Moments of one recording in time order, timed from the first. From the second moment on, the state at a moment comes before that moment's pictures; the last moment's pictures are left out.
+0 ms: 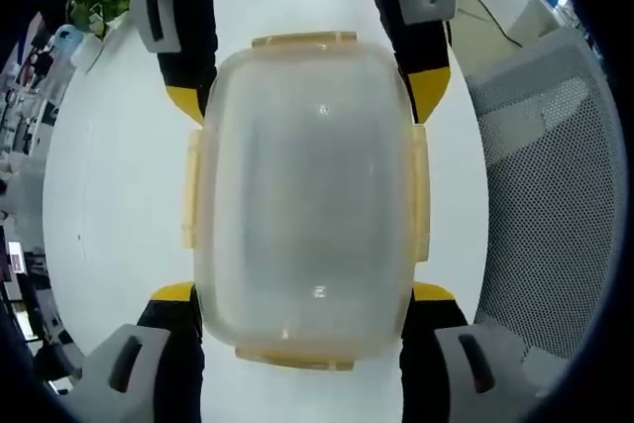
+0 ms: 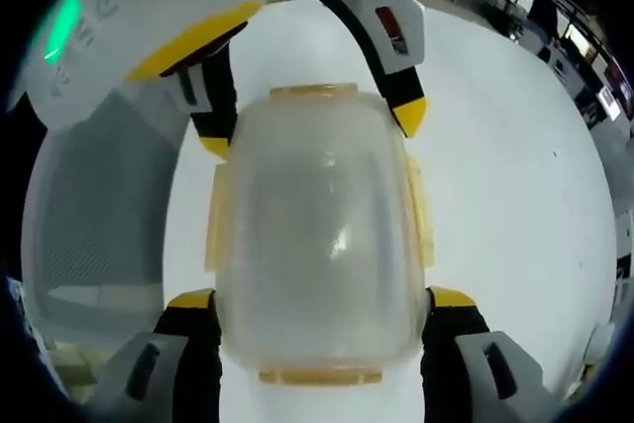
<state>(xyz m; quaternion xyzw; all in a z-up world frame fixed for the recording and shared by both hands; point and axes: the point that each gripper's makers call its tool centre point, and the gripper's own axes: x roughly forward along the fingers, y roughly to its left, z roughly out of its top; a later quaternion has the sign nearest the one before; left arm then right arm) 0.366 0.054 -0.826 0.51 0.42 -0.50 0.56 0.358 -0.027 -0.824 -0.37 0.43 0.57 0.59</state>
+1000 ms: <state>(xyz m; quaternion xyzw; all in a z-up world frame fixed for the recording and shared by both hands) 0.361 0.120 -0.827 0.50 0.43 -0.50 0.56 0.356 0.042 -0.824 -0.37 0.41 0.57 0.60</state>
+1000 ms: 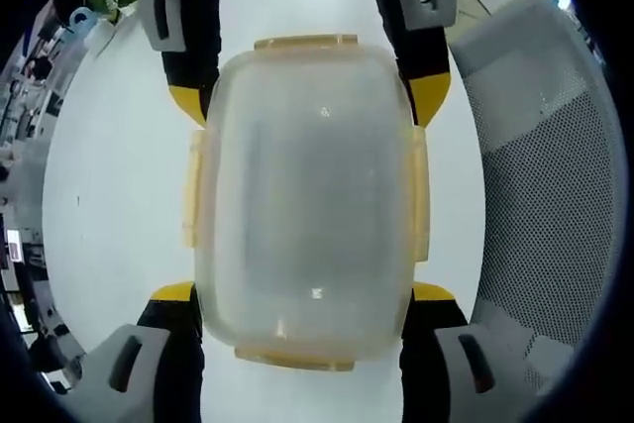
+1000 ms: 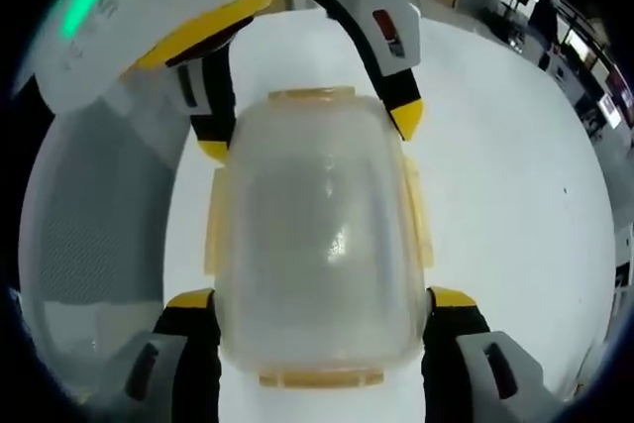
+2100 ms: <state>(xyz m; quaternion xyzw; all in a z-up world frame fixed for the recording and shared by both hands) 0.364 0.184 -0.825 0.48 0.42 -0.50 0.58 0.360 0.111 -0.821 -0.35 0.38 0.59 0.62</state>
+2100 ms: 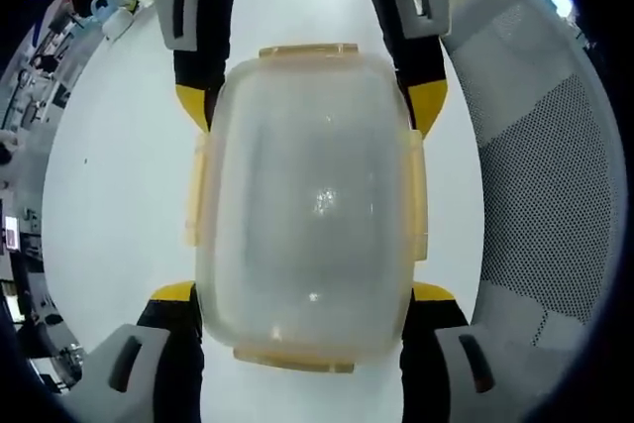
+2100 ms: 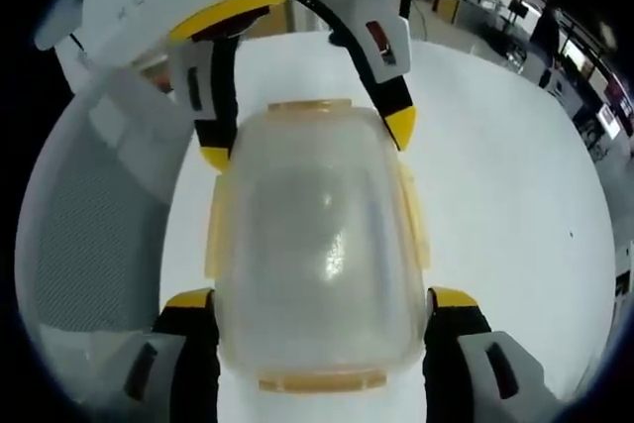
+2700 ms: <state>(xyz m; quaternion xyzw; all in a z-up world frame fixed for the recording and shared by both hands) 0.365 0.184 -0.824 0.47 0.41 -0.51 0.59 0.361 0.112 -0.823 -0.36 0.39 0.58 0.62</state>
